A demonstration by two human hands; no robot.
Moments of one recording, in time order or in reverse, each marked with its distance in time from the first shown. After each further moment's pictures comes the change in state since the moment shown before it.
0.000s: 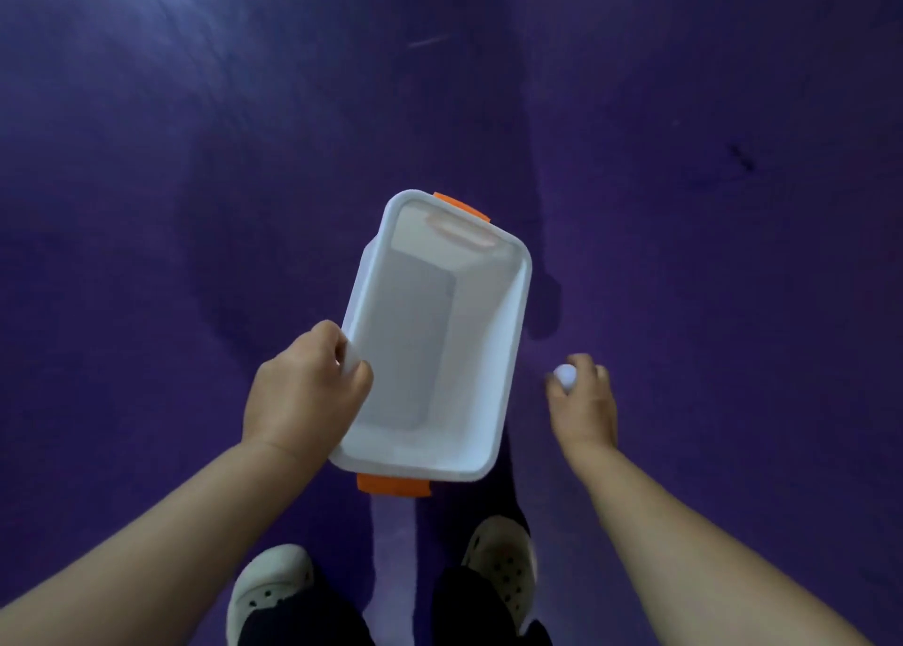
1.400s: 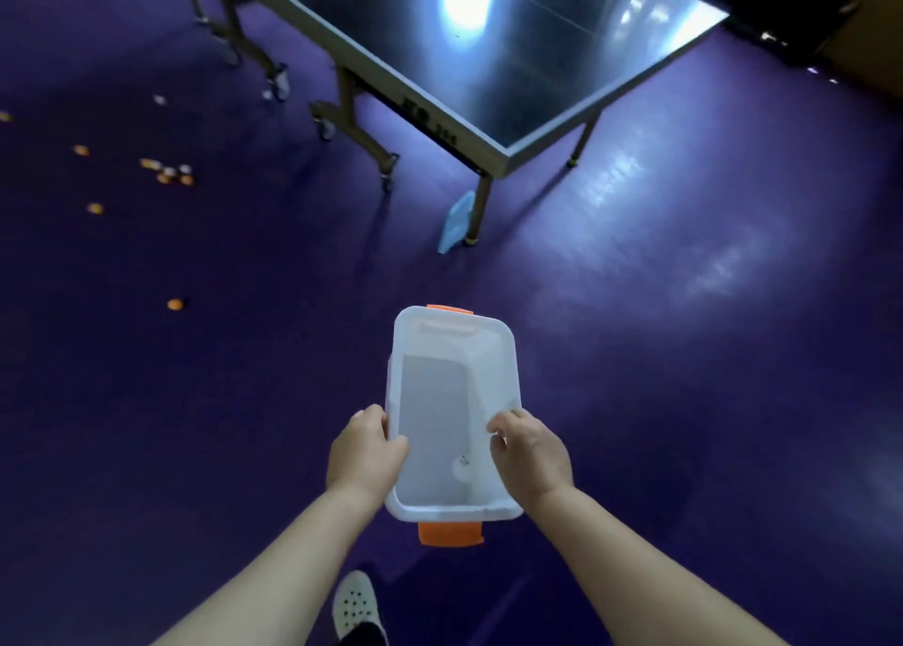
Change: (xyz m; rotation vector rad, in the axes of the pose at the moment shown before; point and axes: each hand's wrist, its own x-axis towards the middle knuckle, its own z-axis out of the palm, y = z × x) left_hand -0.524 -0.200 -0.552 -0.724 0.631 -0.773; right_hand -0.691 -0.488 -0.271 -0.549 -0.318 -1.506
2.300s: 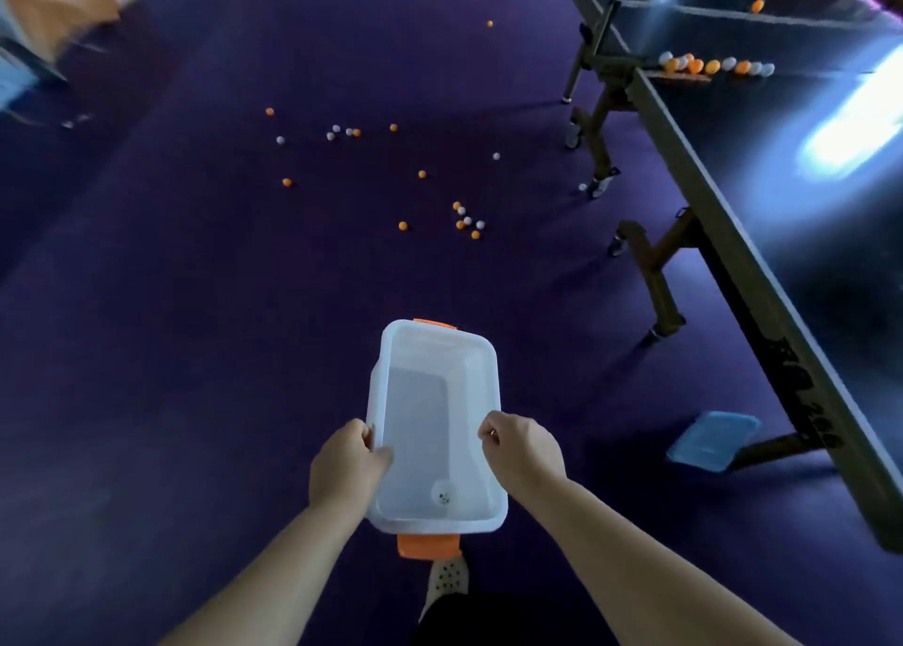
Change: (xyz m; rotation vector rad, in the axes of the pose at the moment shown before) left_hand 0.265 -0.144 -0.312 -0.287 0.508 -0.595; right_hand 0.341 -0.449 0.051 -0.172 -0.420 -0.608
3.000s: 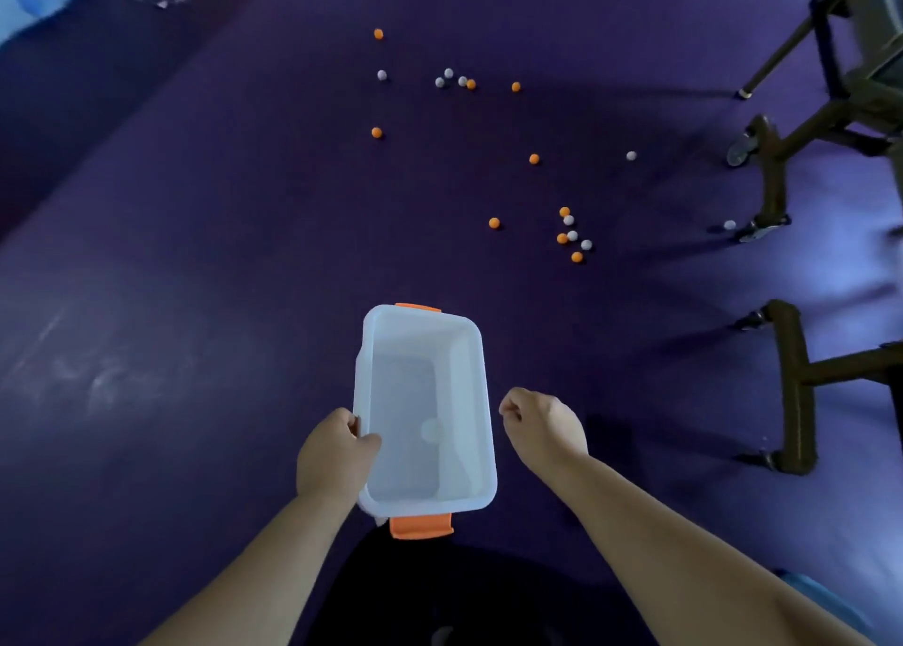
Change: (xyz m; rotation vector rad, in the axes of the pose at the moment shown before) left_hand 0.313 0.022 -0.054 -0.143 0.093 -0.352; right_hand 0.365 -0.128 -0.018 -0.162 -0.183 -0.149
